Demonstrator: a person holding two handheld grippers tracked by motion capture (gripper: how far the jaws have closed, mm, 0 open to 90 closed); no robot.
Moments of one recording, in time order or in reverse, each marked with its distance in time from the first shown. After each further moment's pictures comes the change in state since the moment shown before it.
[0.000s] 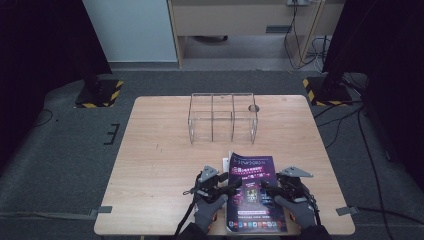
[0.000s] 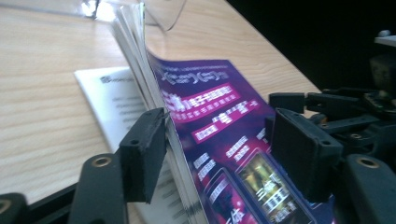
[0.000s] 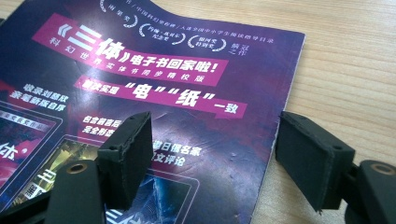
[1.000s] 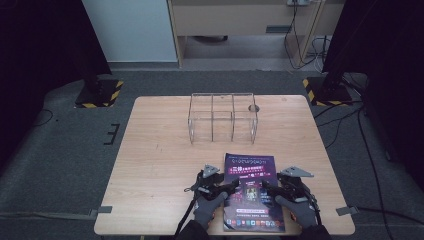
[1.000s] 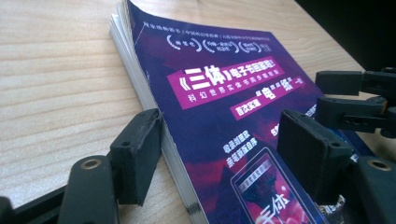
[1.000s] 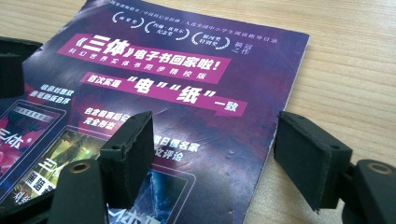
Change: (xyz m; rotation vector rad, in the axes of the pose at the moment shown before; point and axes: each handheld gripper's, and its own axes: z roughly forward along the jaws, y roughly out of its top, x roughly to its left) left arm 0.017 -0.004 0.014 0.115 0.097 -0.025; right arm -0.002 0.000 -0.001 0.002 -0.007 -0.012
